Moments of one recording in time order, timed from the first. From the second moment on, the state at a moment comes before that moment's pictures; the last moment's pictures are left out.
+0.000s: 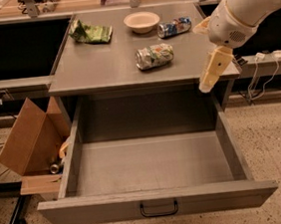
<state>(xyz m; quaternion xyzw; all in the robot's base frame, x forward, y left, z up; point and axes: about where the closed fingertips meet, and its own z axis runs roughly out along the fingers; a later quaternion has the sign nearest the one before) 0.590 -0.181 0.919 -0.64 0.72 0.03 0.26</state>
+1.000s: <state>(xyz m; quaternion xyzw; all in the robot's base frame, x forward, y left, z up) 0.674 -0.163 0.901 -0.63 0.70 0.06 0.34</state>
